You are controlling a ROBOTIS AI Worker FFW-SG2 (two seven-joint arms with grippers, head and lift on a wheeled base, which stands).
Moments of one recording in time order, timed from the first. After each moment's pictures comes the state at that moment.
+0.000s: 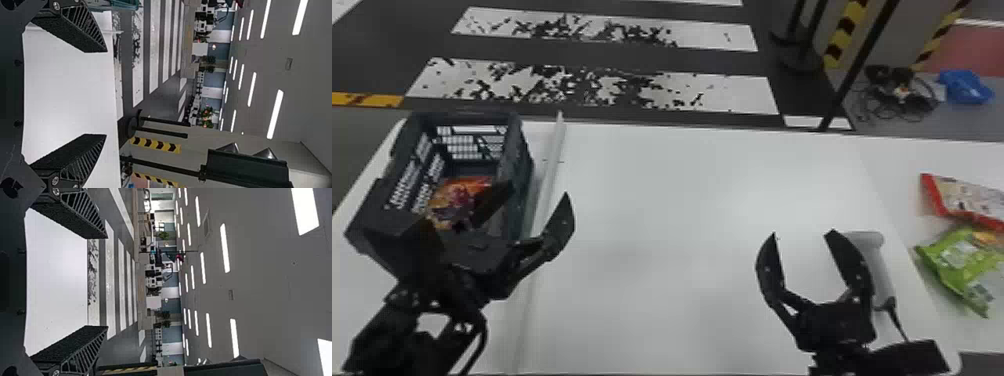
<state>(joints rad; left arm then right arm) 0.54 0.03 0.05 -2.18 0.09 0.22 -0.33 0.60 -0.06 0.03 -1.71 -0.12 -0.60 0.11</state>
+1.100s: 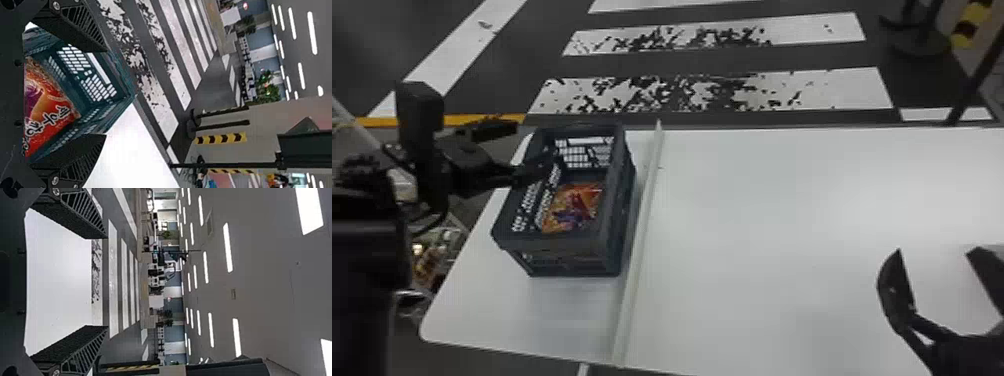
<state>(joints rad) 0.07 0.37 0.38 -2.00 -0.17 0.60 -0.95 0.62 -0.06 0.03 -1.73 -0.12 -0.60 0.12</state>
